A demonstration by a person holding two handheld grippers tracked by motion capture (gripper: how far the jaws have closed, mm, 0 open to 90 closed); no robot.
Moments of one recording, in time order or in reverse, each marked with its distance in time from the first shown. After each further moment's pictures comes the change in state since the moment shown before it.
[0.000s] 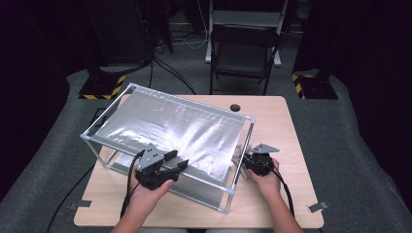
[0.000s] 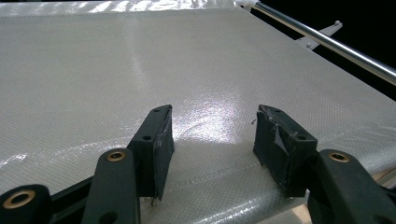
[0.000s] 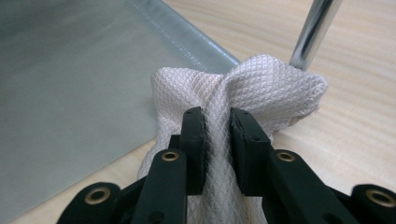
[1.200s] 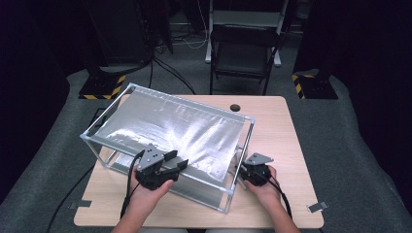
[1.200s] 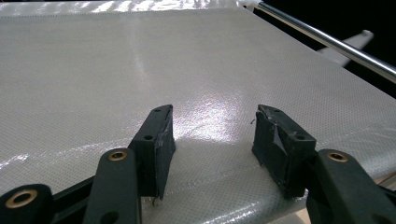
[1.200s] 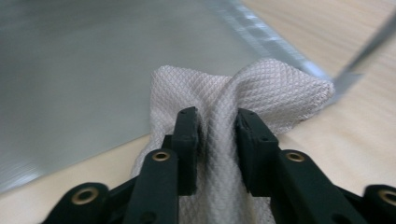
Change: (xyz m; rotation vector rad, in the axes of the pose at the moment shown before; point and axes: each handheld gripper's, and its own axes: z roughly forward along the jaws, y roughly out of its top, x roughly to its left) left arm 0.000 -0.002 -0.001 -0.004 0.005 -0.001; right arm 0.026 -0.009 -0.012 0.020 0.008 -0.139
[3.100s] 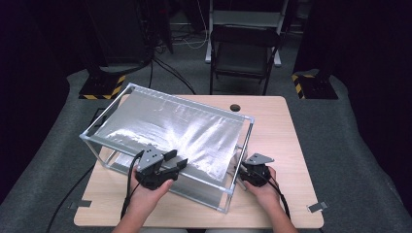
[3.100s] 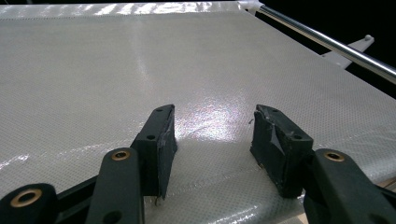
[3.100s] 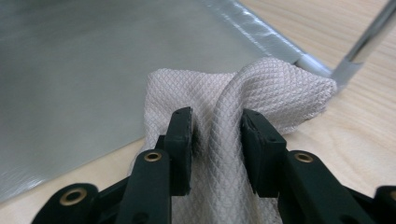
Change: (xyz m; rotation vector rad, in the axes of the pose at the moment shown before) left arm 0.001 -0.002 0.001 -0.014 0.012 -0.004; right arm 0.004 -0.003 -0.001 -0.003 0.019 0.055
